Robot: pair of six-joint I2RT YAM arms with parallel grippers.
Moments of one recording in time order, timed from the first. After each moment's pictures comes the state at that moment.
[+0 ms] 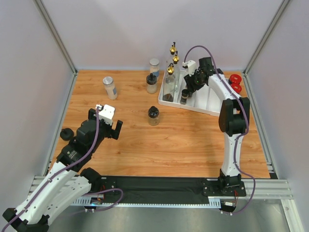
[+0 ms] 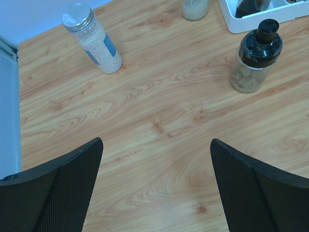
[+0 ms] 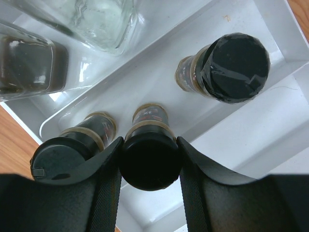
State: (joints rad) left arm -0.57 0.59 0.70 -0.44 -0.30 0.12; right arm 0.15 2.21 1.95 -0.66 -0.30 -0.46
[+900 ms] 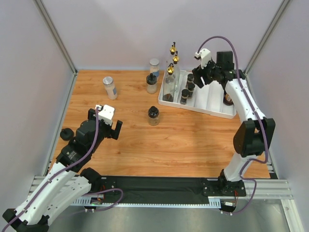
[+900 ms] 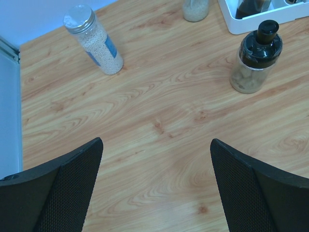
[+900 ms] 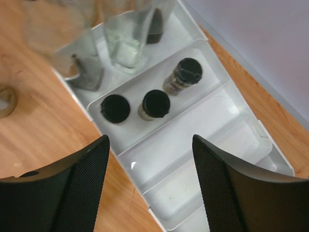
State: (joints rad) left arm -0.57 0.58 0.70 -0.44 -0.30 0.12; right arm 0.11 1.81 1.75 -0.58 -0.37 -0.47
